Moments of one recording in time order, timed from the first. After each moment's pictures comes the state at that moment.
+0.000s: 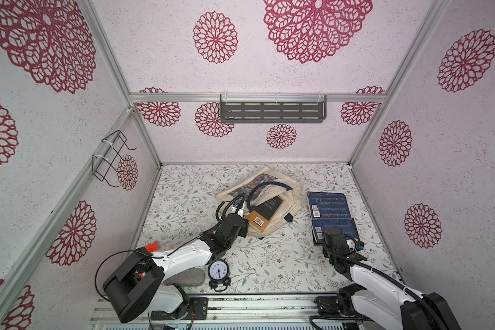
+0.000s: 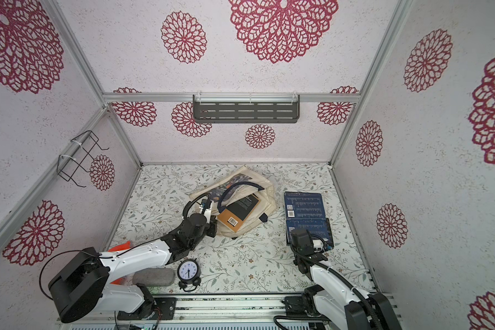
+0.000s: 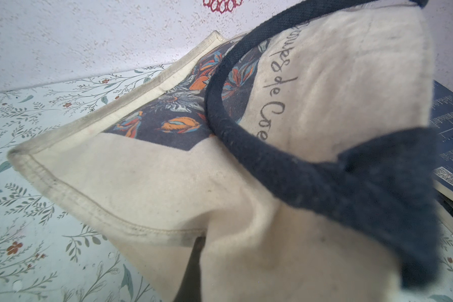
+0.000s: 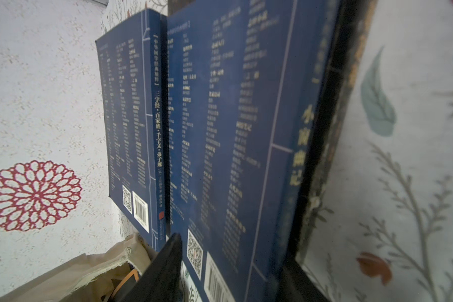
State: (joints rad) left arm -0.78 1.38 0.62 0.26 -0.39 -0.24; right arm 0.34 0.96 0.23 -0.06 0.44 1.75
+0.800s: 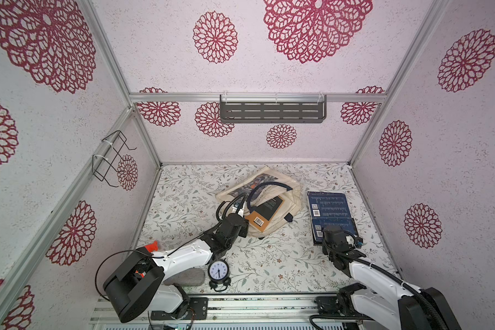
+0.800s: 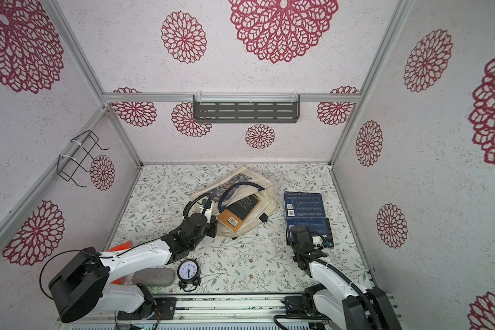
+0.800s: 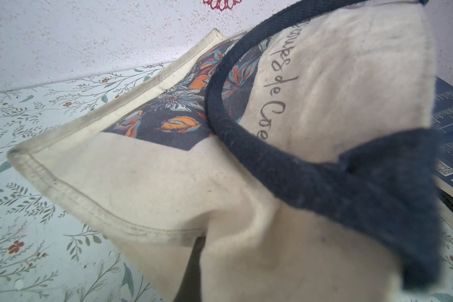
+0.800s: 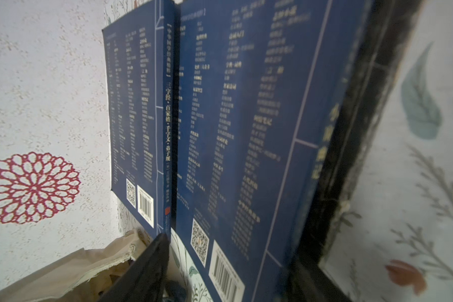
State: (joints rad) left arm -0.79 1.38 0.62 0.25 -0.40 -0.24; right arm 0.32 1.01 0.27 -0.03 0.42 1.70
